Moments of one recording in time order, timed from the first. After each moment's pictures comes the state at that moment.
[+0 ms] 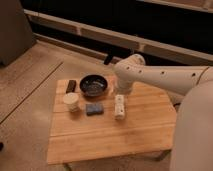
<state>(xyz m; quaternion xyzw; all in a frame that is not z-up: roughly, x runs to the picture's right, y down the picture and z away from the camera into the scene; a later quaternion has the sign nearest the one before) 0.103 0.041 0.821 -0.20 0.19 0.73 0.62</state>
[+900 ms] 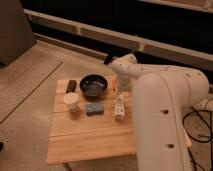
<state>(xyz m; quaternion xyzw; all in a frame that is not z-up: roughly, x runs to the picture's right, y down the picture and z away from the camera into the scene) 0.119 0.060 0.915 -0.21 0.31 0.65 0.66</state>
